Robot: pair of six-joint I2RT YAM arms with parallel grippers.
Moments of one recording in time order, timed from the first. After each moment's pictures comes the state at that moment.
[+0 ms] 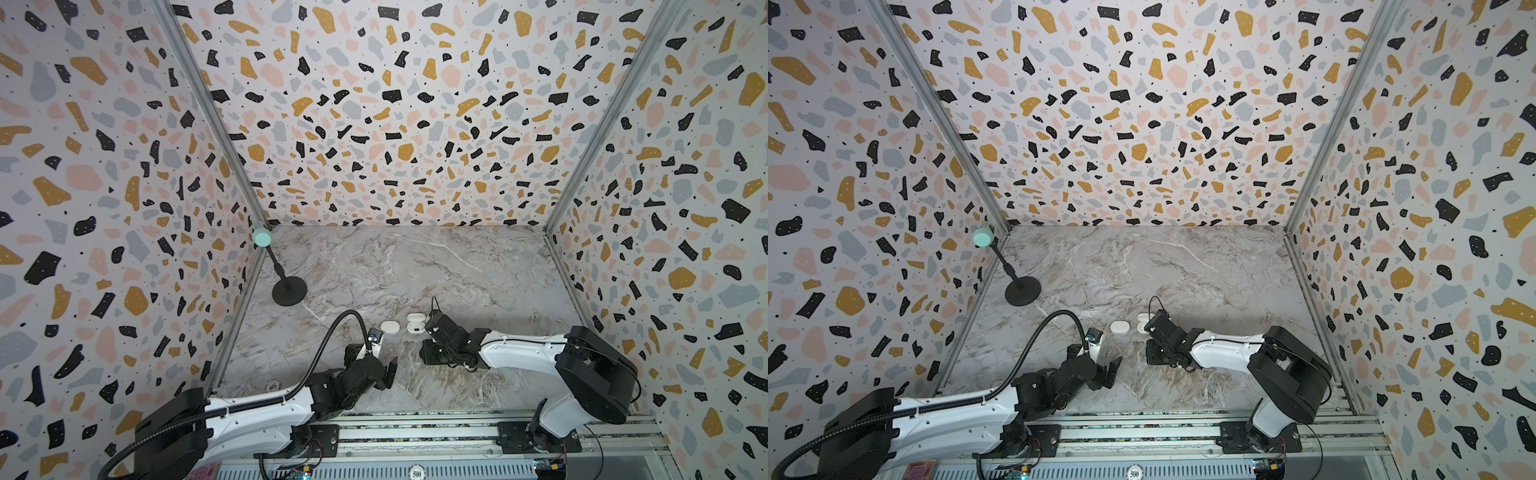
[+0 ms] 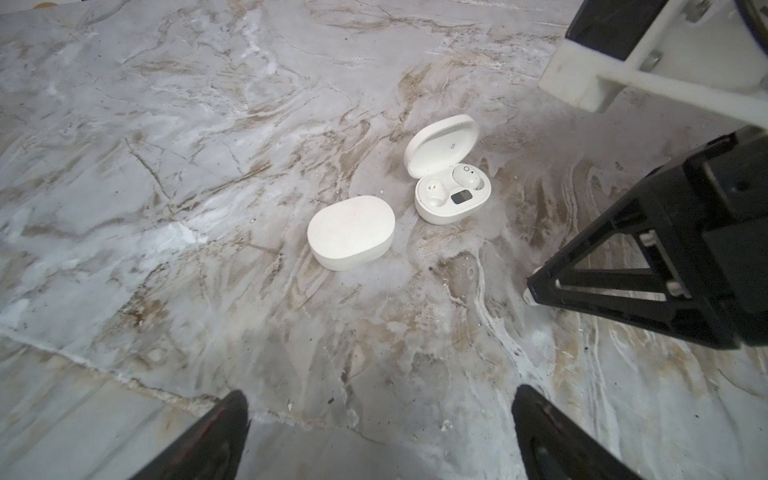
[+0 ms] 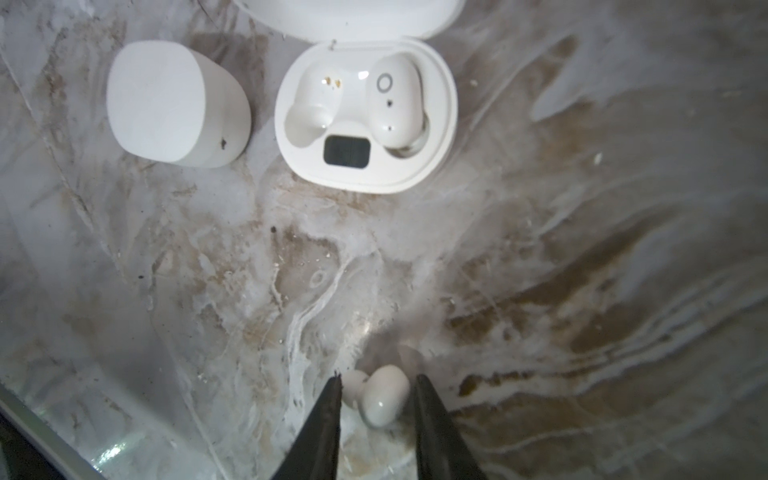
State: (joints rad) left arm -1.11 0.99 0.29 -0.01 -0.51 -0.45; right arm 0.93 1.56 0.74 -0.19 -0.03 0.79
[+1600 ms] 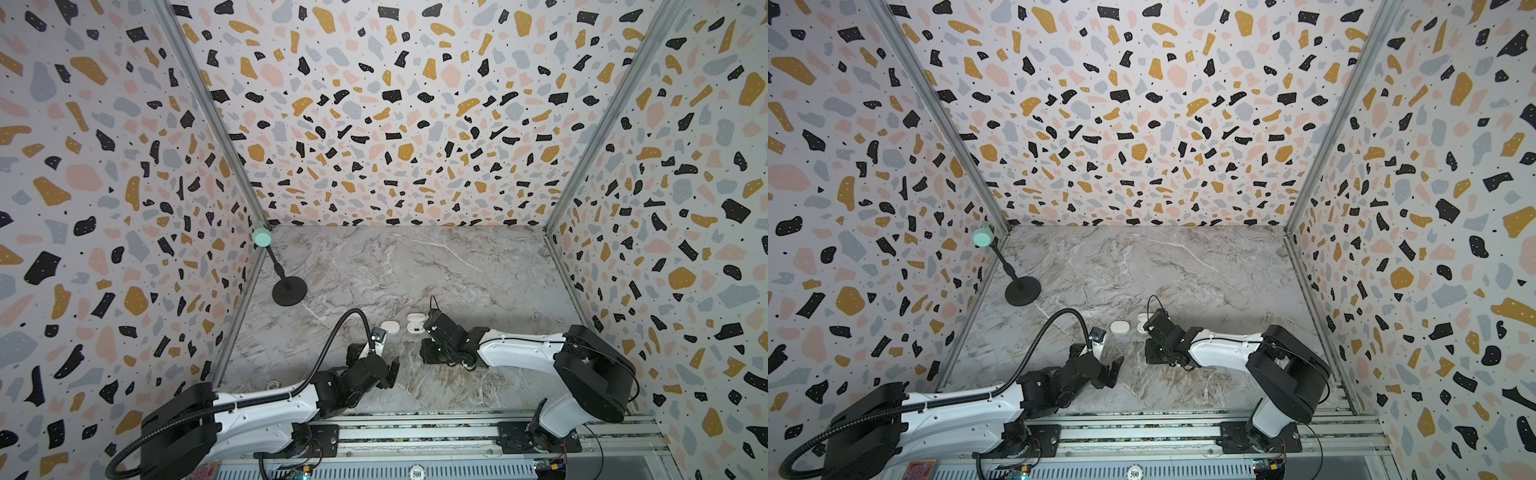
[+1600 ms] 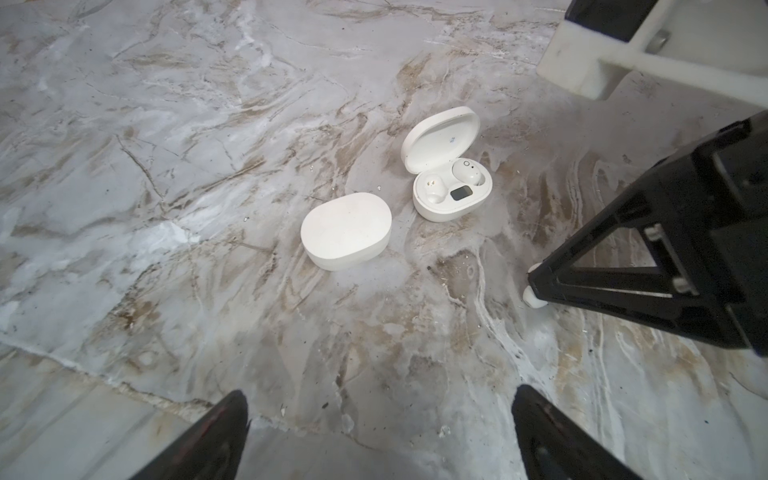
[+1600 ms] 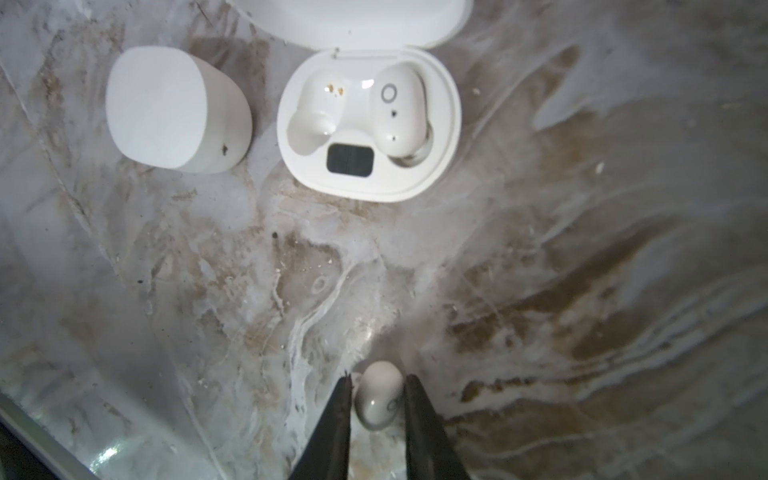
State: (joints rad) left arm -1.11 1.04 0.31 0.00 -0.51 -0.45; right arm 0.93 1.58 0.76 -0.21 -0.03 0.78
